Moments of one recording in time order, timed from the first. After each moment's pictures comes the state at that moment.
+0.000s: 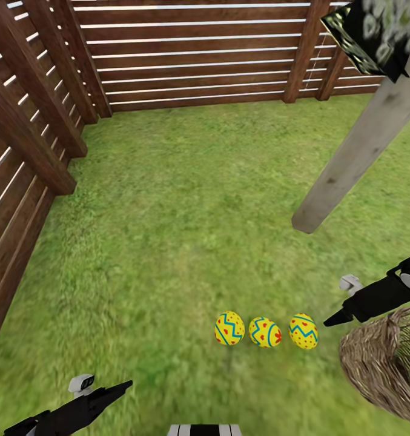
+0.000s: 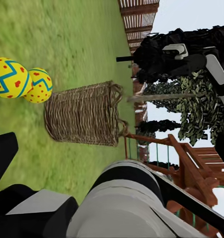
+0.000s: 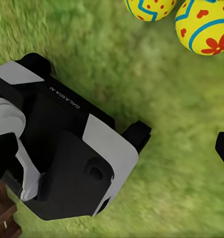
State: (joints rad) left arm -0.42 0.39 -0.50 -0.38 0.99 0.11 -1.57; right arm -1.10 -1.02 1.08 -1.26 -0.87 1.03 0.85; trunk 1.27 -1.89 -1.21
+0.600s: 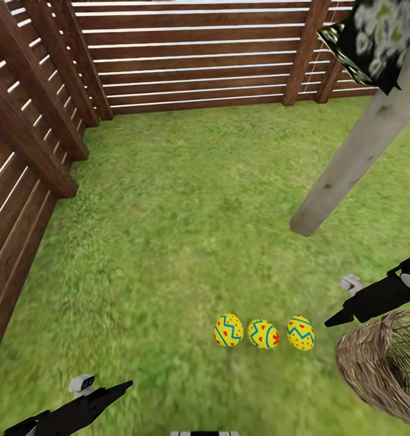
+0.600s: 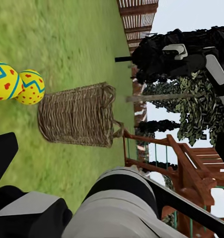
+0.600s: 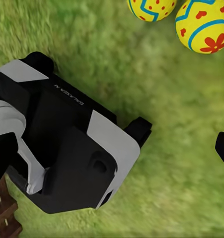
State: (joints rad) left arm -0.42 0.39 -0.50 -0.38 0.99 0.11 -1.57; right arm -1.10 -1.02 1.08 -1.26 -0.86 1.03 0.85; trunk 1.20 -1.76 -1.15
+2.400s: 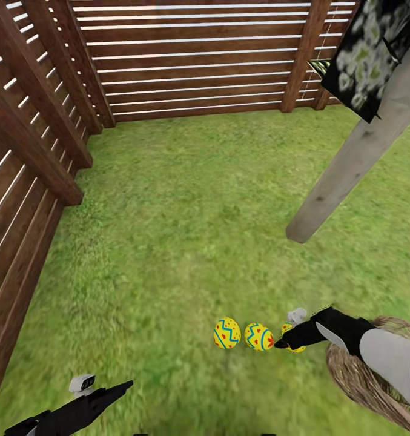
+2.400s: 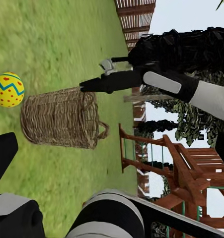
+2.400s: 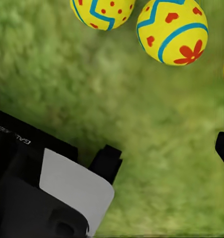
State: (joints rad) left arm -0.42 0.38 -0.50 -0.38 0.99 0.11 -1.57; right arm -0.99 -0.35 1.43 -0.33 -1.06 0.43 0.50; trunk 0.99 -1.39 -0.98
